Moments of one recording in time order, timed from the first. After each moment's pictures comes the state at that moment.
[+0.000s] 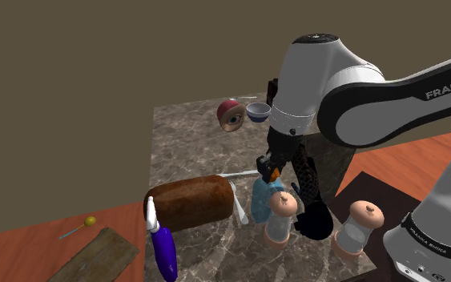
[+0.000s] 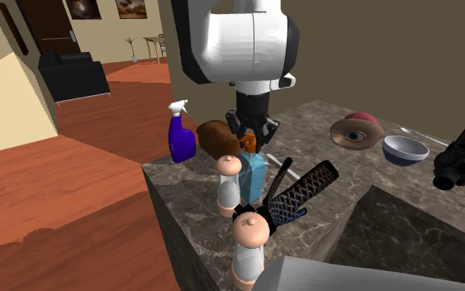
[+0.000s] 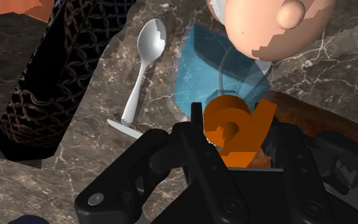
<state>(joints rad) 0.11 -0.43 0.59 -2.52 0.25 2.25 0.51</state>
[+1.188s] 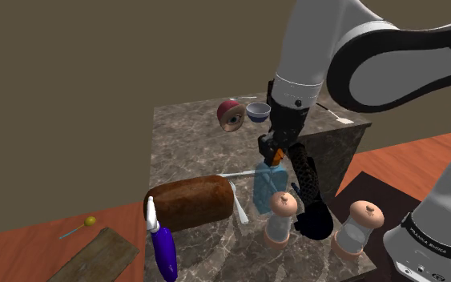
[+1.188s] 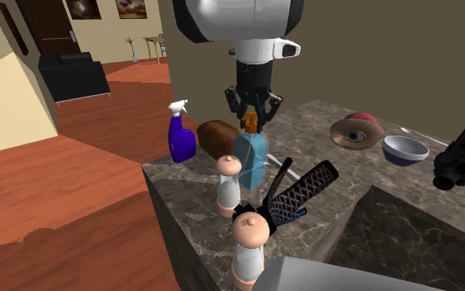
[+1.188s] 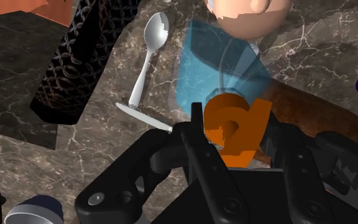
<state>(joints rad) 0.11 -0.49 0.55 -2.41 0.25 2.08 0.50</state>
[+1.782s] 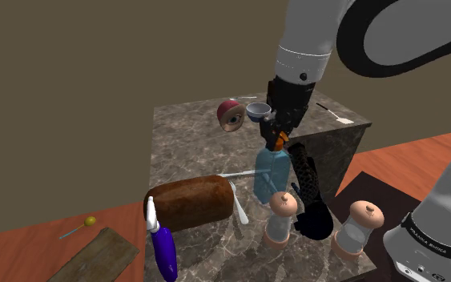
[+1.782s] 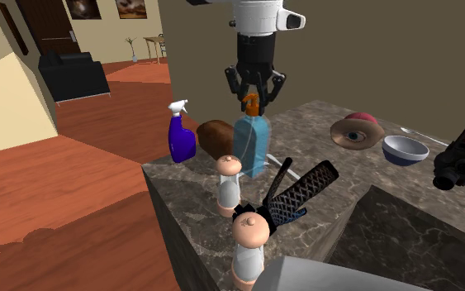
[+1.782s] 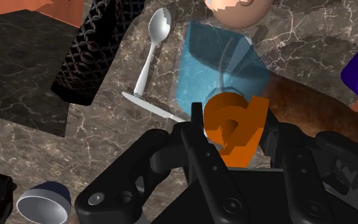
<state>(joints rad) 0.11 -0.51 0.52 -2.30 0.23 1.95 0.49</state>
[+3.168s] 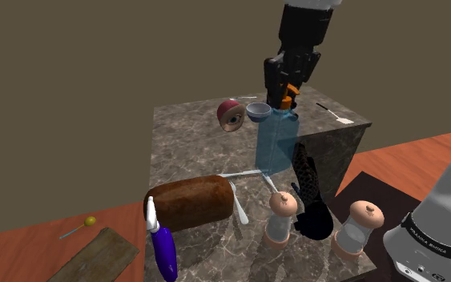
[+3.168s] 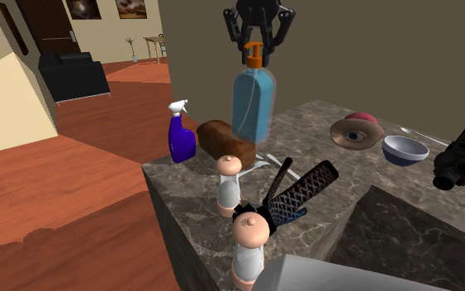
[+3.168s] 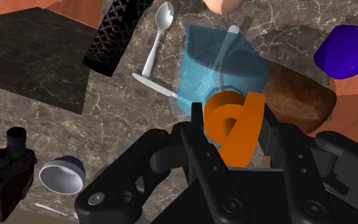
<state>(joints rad) 0.09 -0.49 0.48 -2.00 0.20 1.67 0.51</state>
